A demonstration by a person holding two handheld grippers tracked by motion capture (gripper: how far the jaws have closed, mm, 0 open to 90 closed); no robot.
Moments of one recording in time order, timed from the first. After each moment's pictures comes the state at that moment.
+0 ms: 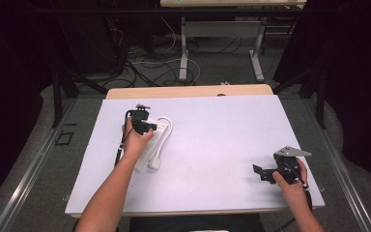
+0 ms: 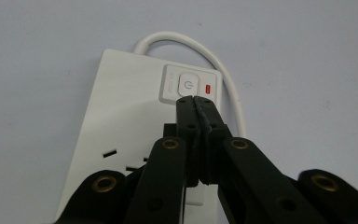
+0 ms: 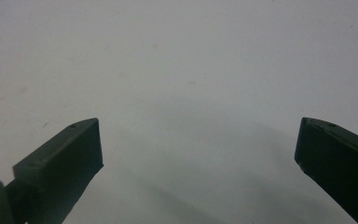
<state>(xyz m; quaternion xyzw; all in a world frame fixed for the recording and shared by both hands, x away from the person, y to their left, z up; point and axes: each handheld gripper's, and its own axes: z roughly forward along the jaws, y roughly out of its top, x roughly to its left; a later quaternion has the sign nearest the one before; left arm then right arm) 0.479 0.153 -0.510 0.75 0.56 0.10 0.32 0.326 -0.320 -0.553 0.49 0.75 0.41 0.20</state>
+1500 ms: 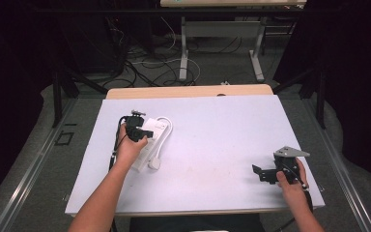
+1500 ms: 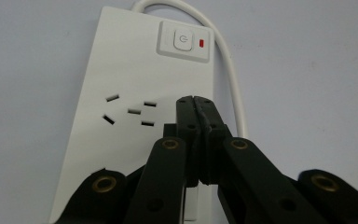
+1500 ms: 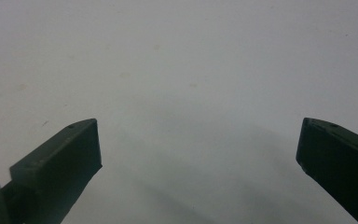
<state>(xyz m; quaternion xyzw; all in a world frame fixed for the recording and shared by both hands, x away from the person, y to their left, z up) 0.455 0.166 -0.510 0.77 0.55 0.08 0.31 0.324 -0.315 -0.549 0.48 0.75 0.40 0.21</state>
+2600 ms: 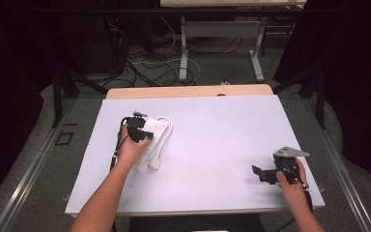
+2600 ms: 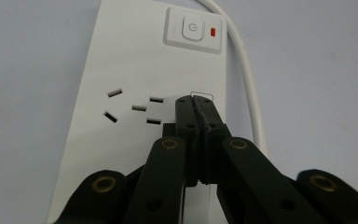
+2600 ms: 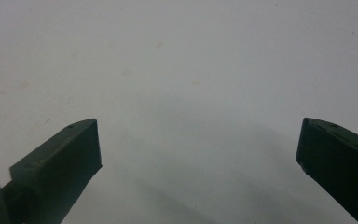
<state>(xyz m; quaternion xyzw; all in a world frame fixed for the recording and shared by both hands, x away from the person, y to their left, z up) 0.459 0.164 -0.520 0.77 0.56 0.08 0.30 0.324 -0.315 -0.551 0.48 0.75 0.40 0.21</state>
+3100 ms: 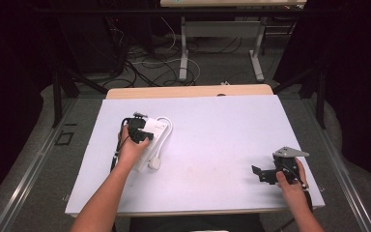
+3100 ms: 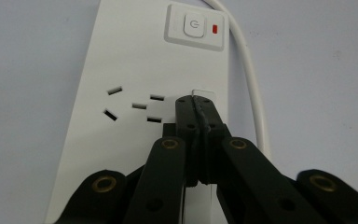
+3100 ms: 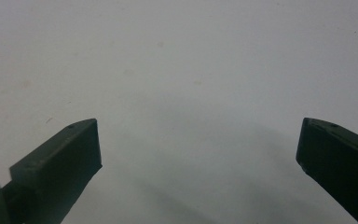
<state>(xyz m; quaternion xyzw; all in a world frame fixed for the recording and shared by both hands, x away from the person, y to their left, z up) 0.458 0.163 -0.522 0.77 0.56 0.09 0.29 0.324 -0.314 -0.550 0.48 0.76 0.40 0.21</state>
